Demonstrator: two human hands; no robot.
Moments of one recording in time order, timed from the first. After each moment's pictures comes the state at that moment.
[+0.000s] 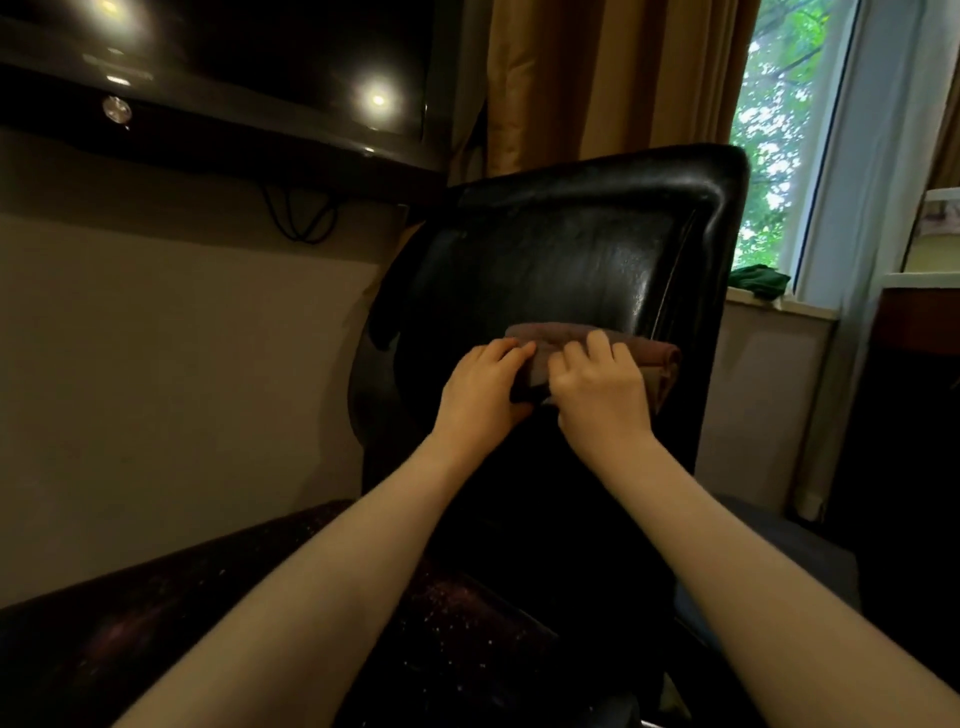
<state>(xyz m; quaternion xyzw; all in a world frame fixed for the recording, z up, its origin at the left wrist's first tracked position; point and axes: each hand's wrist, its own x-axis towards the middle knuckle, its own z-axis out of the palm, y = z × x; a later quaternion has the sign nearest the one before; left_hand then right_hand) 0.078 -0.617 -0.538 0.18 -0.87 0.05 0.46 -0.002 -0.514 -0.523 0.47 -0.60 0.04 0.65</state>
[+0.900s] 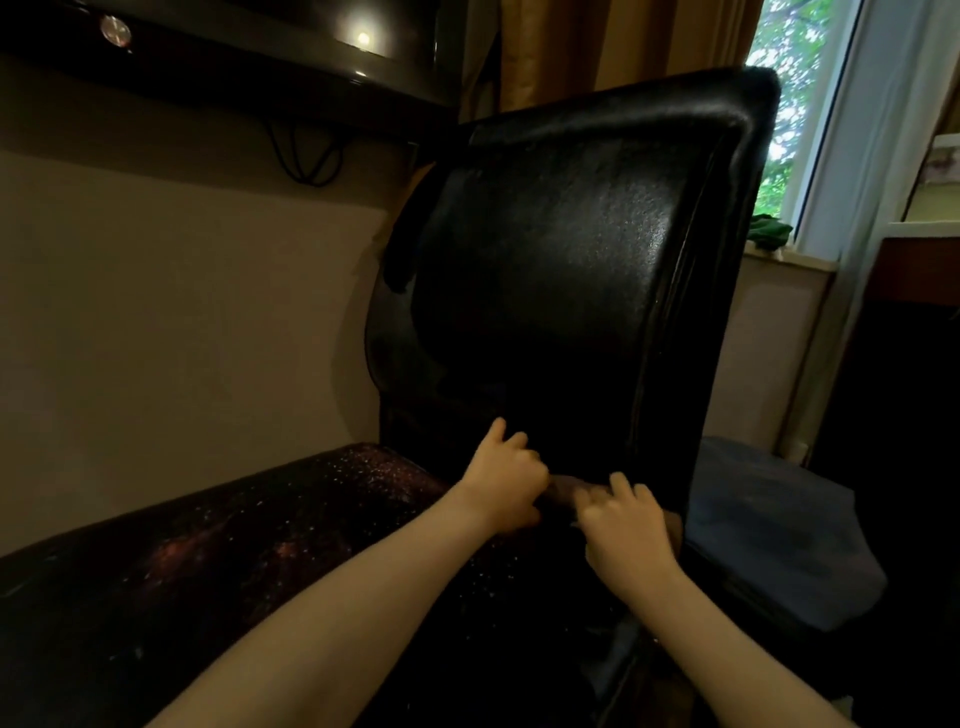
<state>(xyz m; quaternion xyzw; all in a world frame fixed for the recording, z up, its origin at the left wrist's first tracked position) 0.102 -0.584 -0.646 0.14 -0.96 0.24 0.11 0.006 -0.474 -0.691 0.52 -0.76 0.00 0.39</state>
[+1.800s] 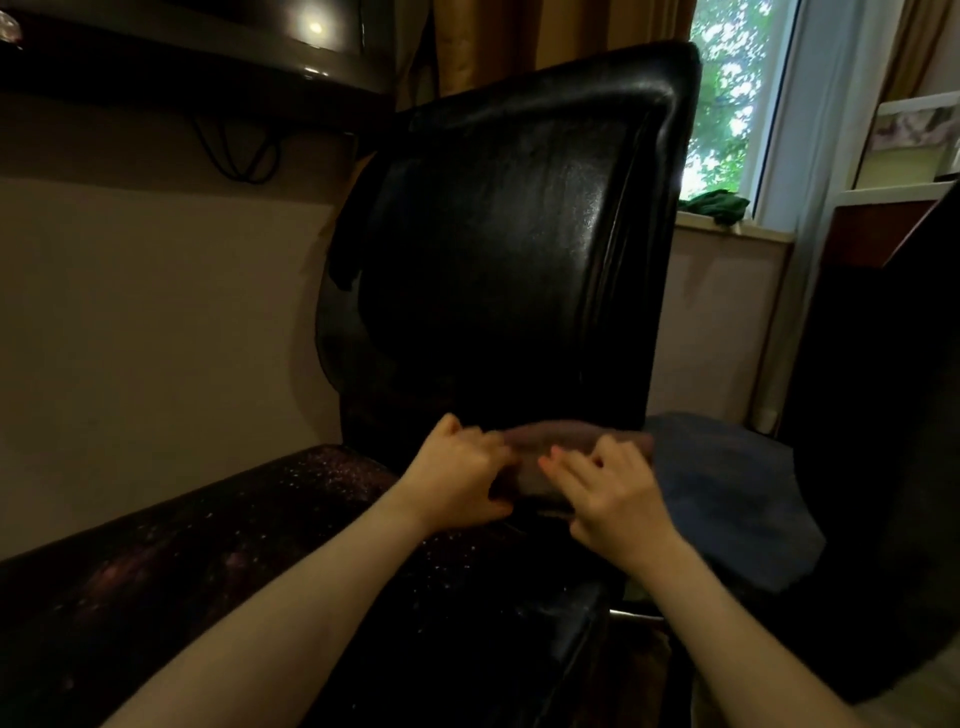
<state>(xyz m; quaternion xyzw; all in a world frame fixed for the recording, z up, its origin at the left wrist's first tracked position) 0.103 -0.581 -0.649 0.06 -0.95 0.20 0.22 -0.044 -0.448 -0.685 0.60 -0.55 0.14 0.57</state>
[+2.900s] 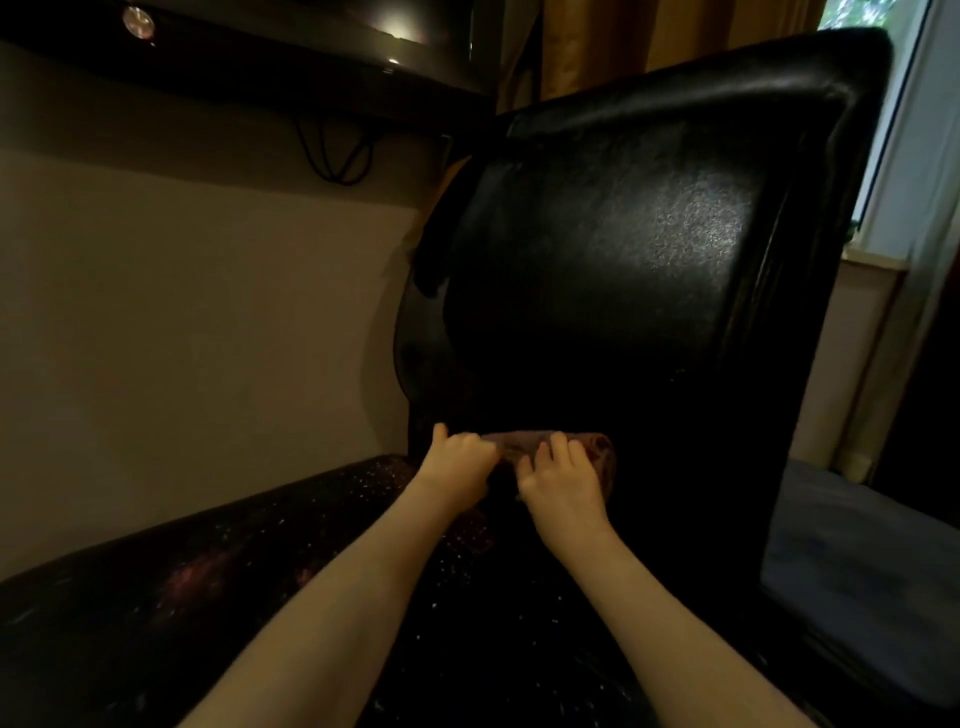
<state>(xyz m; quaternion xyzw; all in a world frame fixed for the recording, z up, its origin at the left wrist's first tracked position) 0.117 -0.679 -0.652 0.27 -0.95 0.12 0.12 0.038 -0.576 -0.663 0.50 -0.77 -0.11 0.37</state>
